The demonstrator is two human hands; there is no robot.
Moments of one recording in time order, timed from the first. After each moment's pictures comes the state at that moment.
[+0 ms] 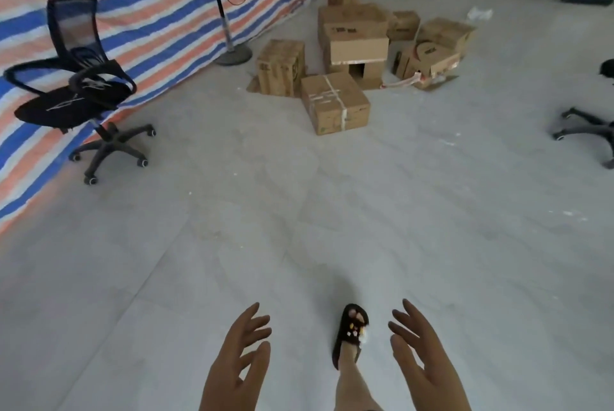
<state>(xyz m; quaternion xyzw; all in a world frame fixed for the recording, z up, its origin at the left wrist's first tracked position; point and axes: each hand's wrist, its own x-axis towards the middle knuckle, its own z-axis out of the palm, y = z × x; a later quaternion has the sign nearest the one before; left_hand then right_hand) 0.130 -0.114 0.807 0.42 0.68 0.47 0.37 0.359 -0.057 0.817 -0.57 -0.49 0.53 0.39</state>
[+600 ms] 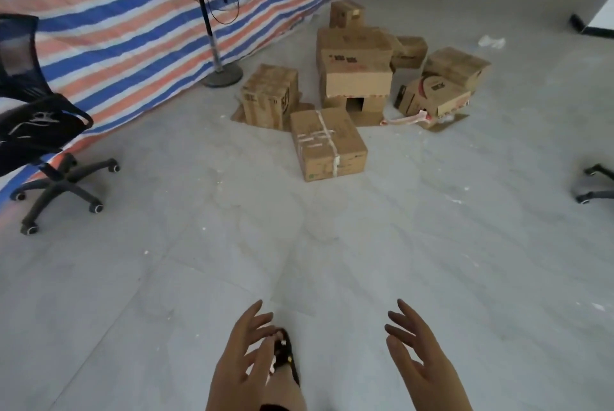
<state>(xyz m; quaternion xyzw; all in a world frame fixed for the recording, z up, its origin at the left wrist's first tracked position) 0.131 0.301 0.803 0.39 0.66 0.51 0.39 0.357 0.364 0.816 -0.58 -0.54 0.50 0.34</state>
